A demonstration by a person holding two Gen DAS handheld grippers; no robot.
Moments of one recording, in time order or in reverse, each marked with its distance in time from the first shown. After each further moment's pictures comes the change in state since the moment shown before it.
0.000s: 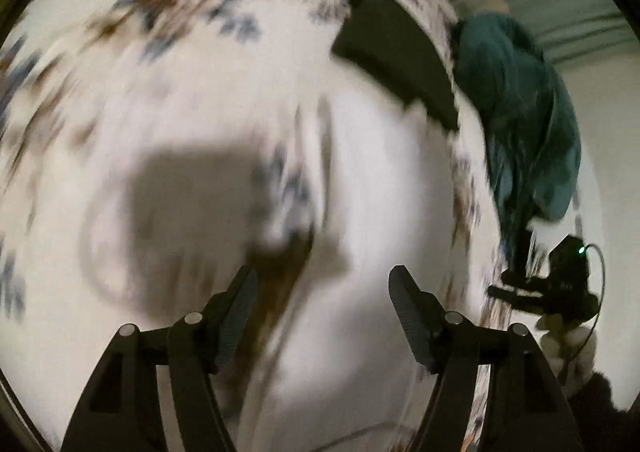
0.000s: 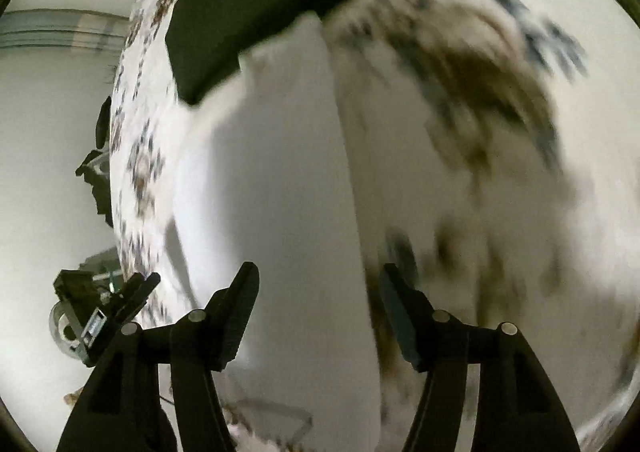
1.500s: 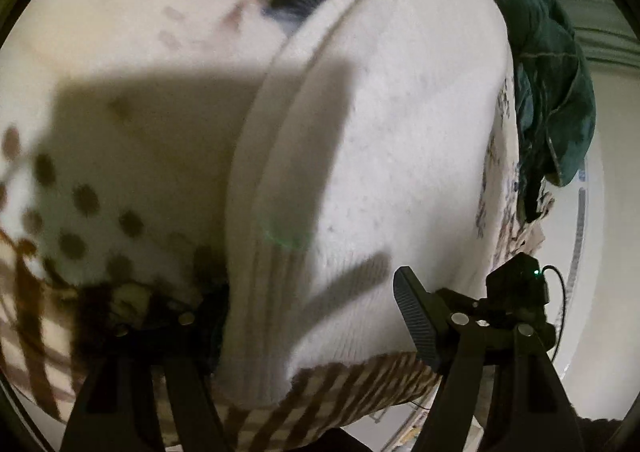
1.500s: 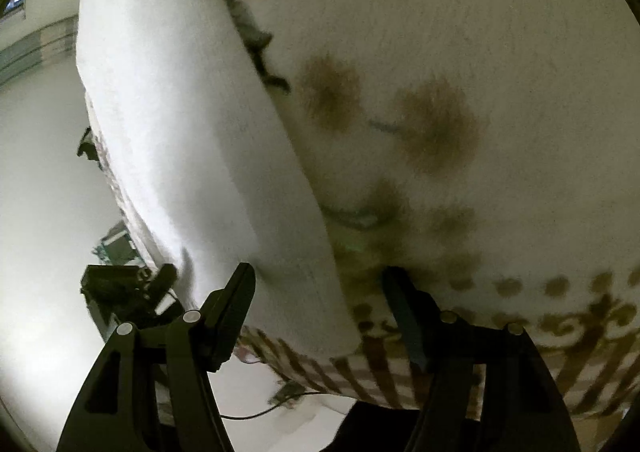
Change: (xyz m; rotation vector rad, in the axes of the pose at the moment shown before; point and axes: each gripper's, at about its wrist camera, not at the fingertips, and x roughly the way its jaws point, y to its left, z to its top) left arm 0.065 0.041 -0.209 -0.208 0.164 -0.067; right arm 0.168 -0.086 -0.304 0.246 0.252 0.173
